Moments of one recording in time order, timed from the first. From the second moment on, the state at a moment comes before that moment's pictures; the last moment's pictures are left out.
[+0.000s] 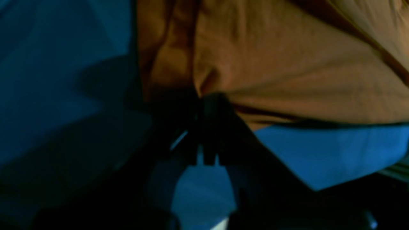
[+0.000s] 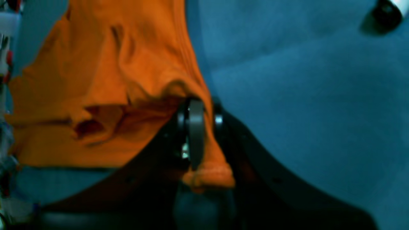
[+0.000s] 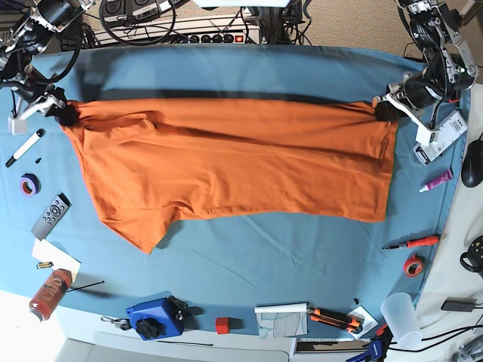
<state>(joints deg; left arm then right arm) 15.8 -8.0 -31.9 97.9 -43.4 -23.5 70.4 -7.2 21.9 57.2 77.1 56.9 40.0 -78.5</state>
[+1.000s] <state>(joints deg) 27.7 -8.3 -31.9 112.7 -40.6 -22.9 75.5 -14.7 31.6 59.5 77.1 73.7 39.8 -78.4</state>
